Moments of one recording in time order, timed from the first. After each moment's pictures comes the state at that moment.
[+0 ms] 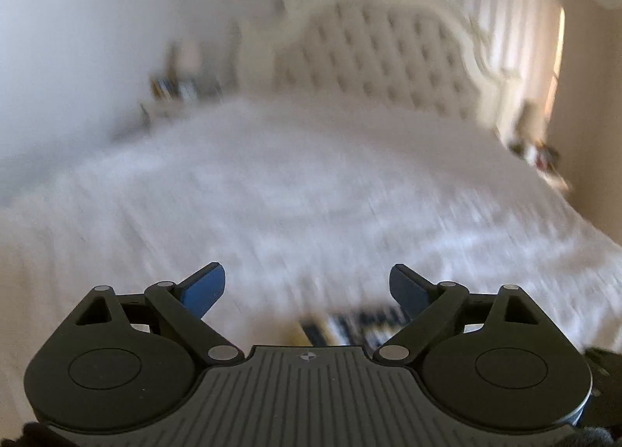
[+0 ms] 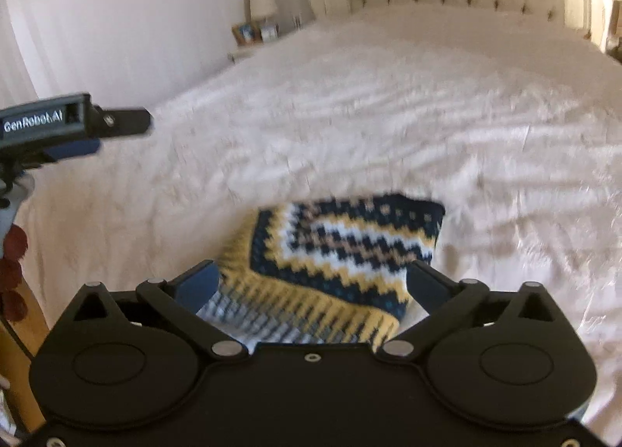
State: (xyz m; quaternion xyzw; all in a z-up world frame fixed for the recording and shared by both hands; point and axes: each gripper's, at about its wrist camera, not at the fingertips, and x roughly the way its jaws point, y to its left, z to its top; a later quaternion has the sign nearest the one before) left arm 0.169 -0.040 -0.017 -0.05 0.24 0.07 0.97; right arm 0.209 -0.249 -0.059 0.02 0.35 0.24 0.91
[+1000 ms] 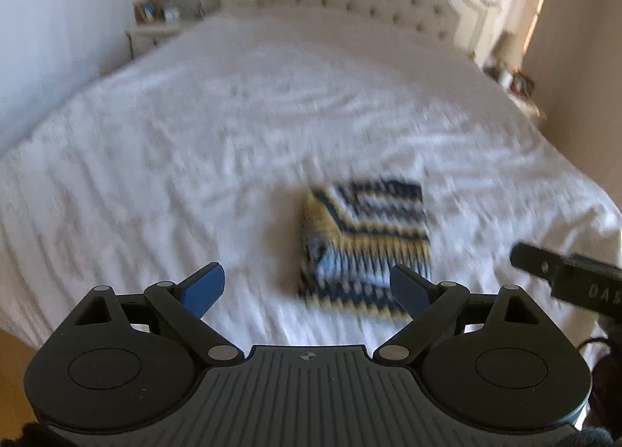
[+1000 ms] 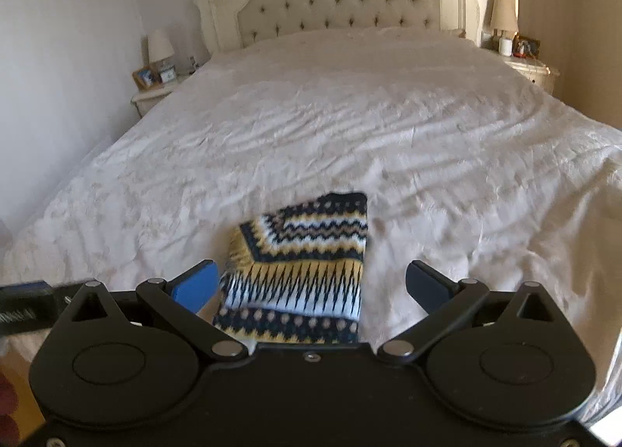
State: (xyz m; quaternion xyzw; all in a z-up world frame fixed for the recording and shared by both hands) left arm 0.064 -0.006 -0.005 -0.07 0.41 -0.01 0.91; right arm 0.076 -0.218 0.028 0.06 0.35 0.06 0.93
